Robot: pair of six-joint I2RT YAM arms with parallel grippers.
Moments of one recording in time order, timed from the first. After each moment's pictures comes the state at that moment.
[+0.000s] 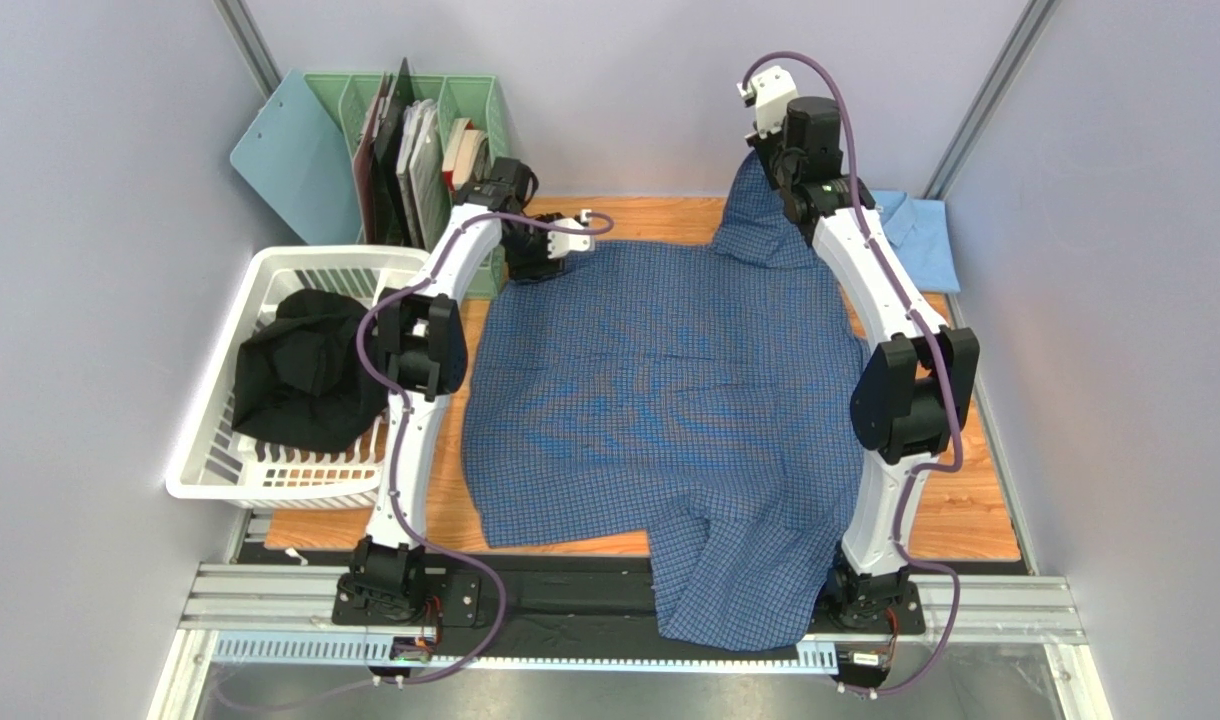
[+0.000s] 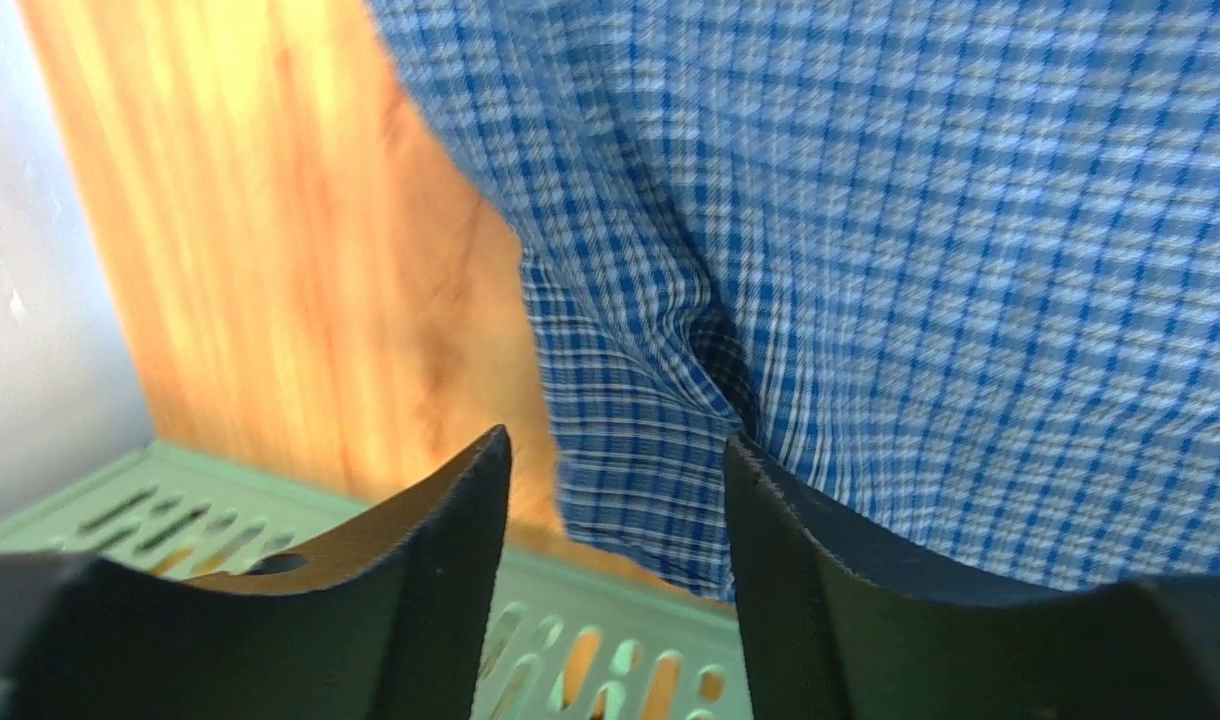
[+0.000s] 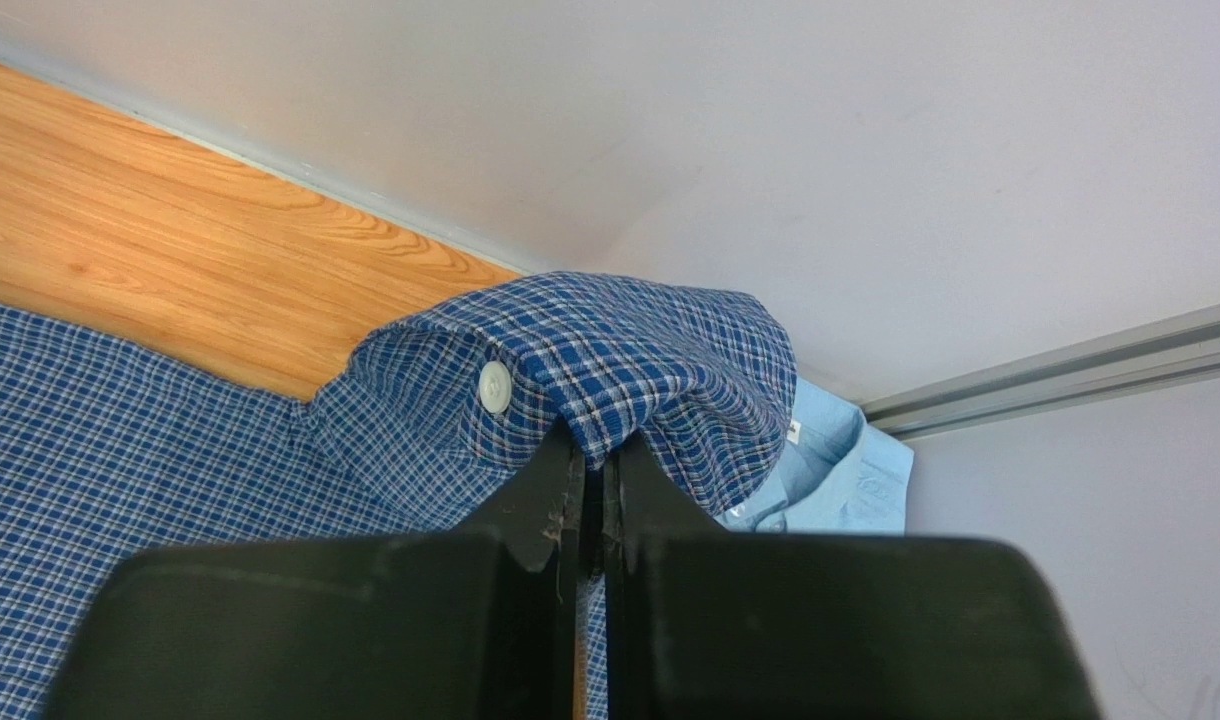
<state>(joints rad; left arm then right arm) -0.23 2.55 2.42 -0.99 0.35 1.32 0.20 1.97 1.93 -0.27 0.16 -0.42</state>
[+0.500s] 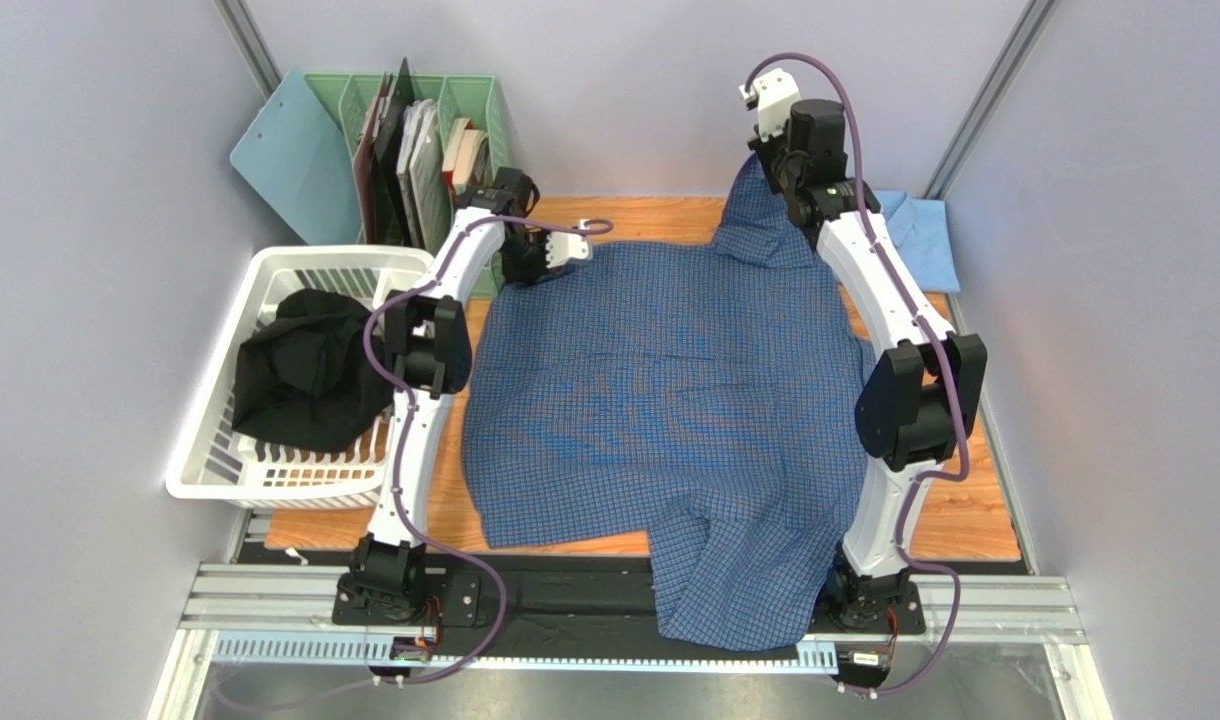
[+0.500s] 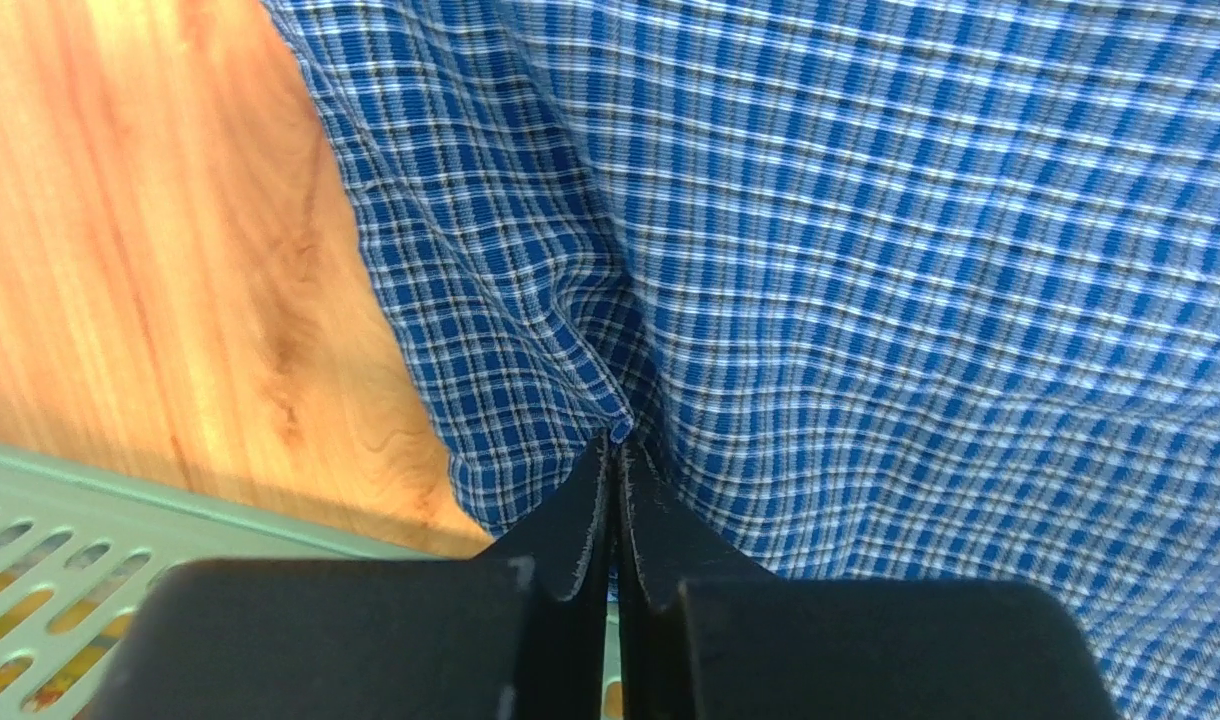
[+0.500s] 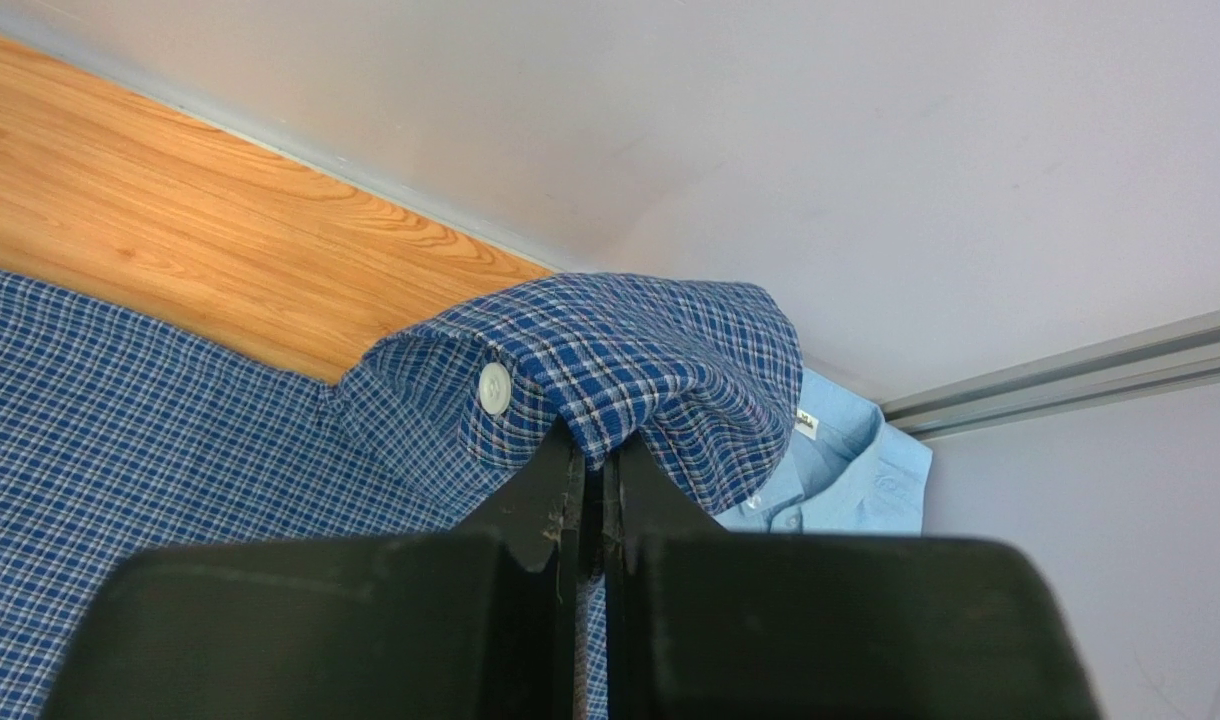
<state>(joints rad) -0.22 2.64 2.51 -1.13 0.31 1.26 0.20 1.93 1.89 -0.28 0.13 -0.40</state>
